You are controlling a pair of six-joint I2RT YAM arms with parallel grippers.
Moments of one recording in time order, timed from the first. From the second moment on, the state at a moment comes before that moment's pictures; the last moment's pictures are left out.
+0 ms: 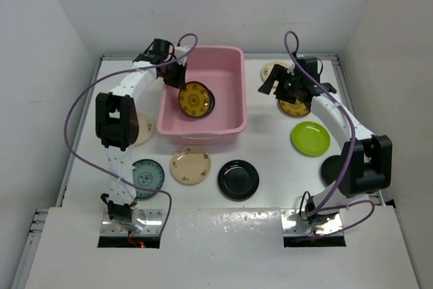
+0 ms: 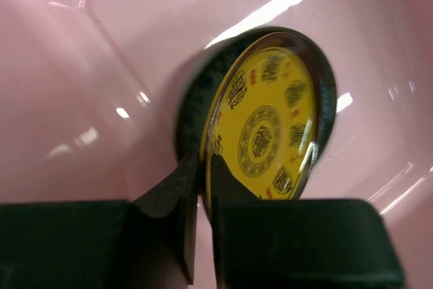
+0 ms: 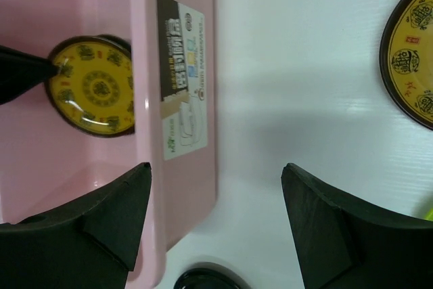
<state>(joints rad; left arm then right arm) -0.17 2.14 1.89 -0.67 0.37 0.20 0.14 1.57 1.19 -0.32 -0.24 0.49</state>
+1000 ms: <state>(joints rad) 0.08 1.84 1.95 -0.67 0.32 0.17 0.34 1.40 0.49 -0.31 -0.50 0.38</state>
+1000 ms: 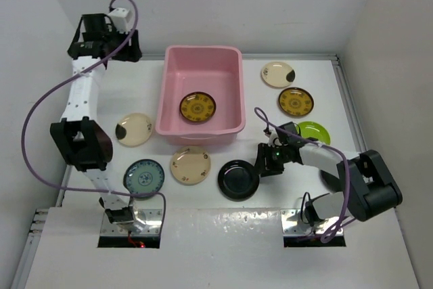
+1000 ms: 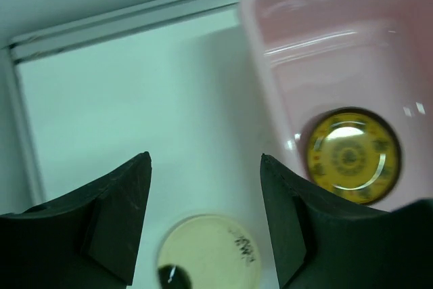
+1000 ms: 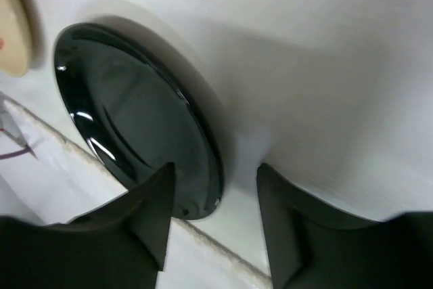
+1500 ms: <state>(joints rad) 0.18 1.69 1.75 -0.69 0.28 0.18 0.36 1.37 0.45 -0.18 -0.52 0.41</state>
